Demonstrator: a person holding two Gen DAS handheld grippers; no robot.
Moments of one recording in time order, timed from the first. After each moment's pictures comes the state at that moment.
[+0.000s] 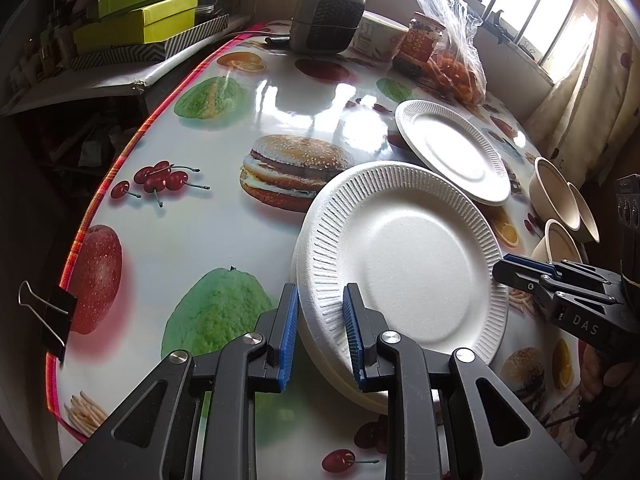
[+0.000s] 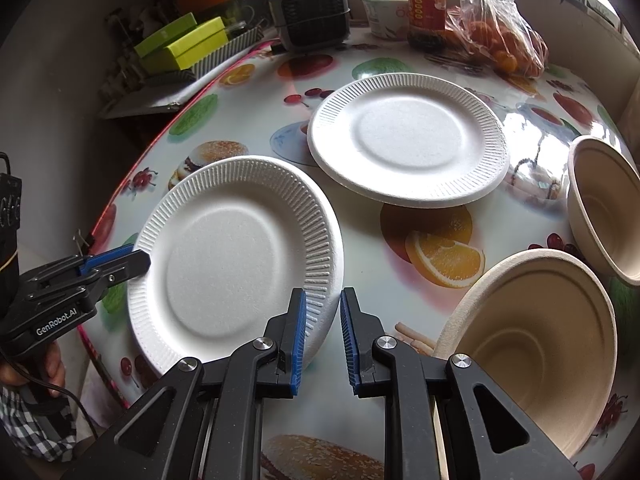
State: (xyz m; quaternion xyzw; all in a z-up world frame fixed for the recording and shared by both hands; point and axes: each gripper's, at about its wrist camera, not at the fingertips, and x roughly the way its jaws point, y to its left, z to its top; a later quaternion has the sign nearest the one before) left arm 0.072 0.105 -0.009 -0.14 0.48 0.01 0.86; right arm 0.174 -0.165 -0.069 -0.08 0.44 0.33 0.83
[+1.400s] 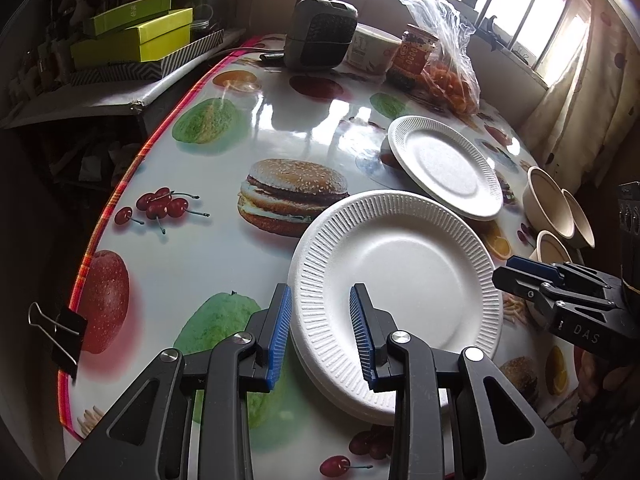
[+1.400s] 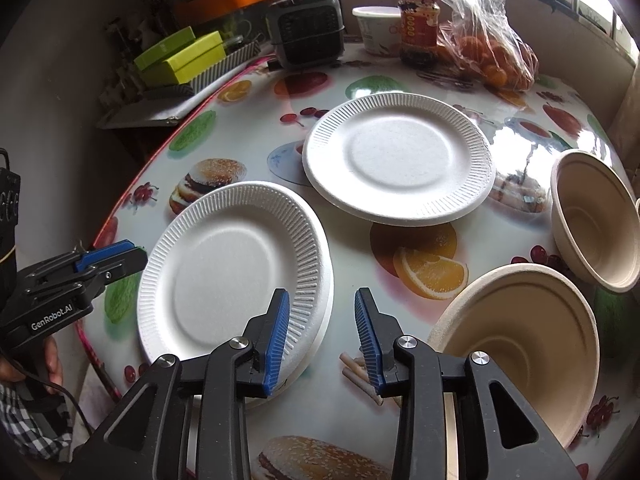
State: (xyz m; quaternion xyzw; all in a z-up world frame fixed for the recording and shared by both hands) left arm 0.076 0.104 0.008 -0.13 0.47 0.01 0.87; right arm 0.172 -0.171 -0.054 -0.08 0.42 0.32 0.84
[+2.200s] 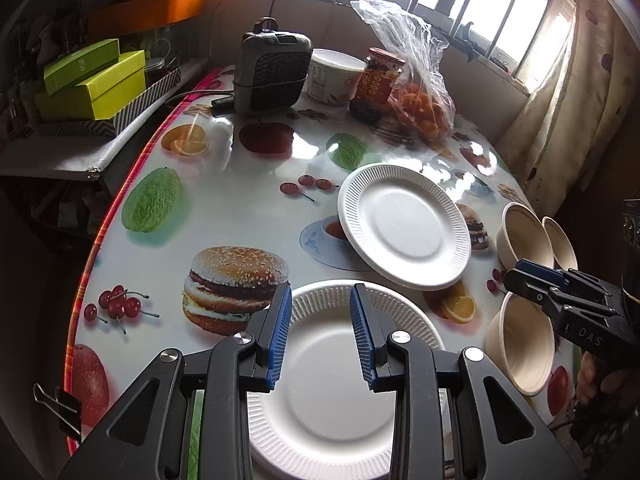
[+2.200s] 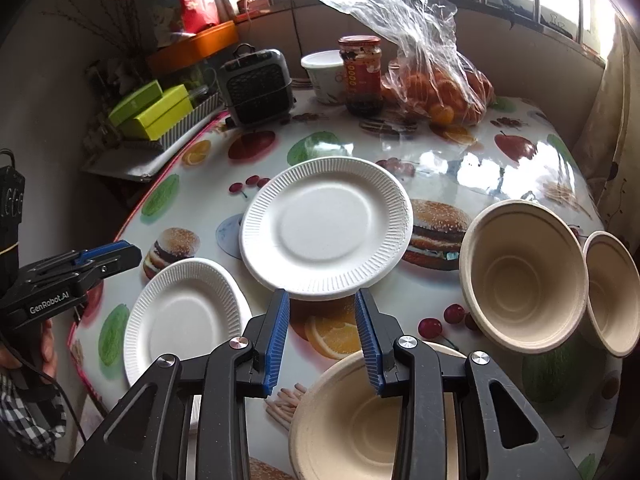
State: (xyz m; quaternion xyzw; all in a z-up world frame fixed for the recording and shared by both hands) left arm 0.144 0.076 0.050 -0.11 0.46 -0.02 0.88; right arm 0.216 -0.223 -0.004 -0.04 0.39 0.29 0.87
